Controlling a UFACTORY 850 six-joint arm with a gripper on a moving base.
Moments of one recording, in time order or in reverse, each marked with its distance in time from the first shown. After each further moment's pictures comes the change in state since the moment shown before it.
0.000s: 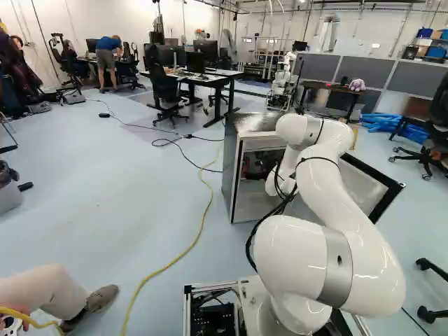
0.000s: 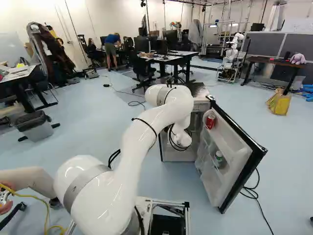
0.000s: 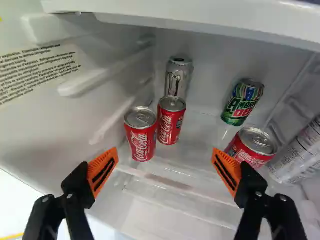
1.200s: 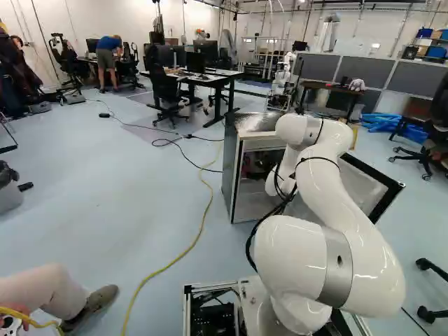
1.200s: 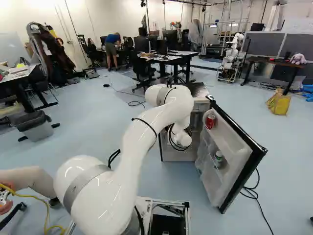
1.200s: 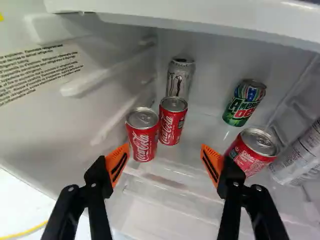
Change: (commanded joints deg) arm 0.0 0.0 0.0 -0.5 0.0 0.0
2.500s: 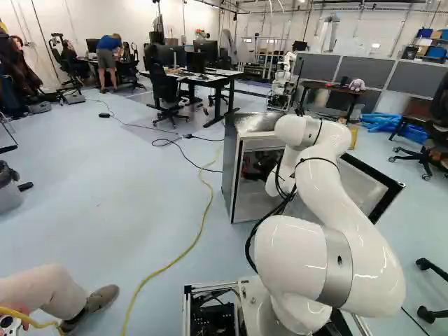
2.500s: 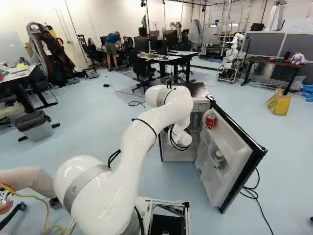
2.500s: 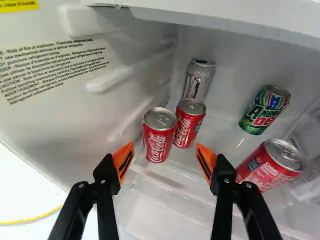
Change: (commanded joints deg) arm 0.4 -1.1 -2.2 -5.2 -0.4 0.0
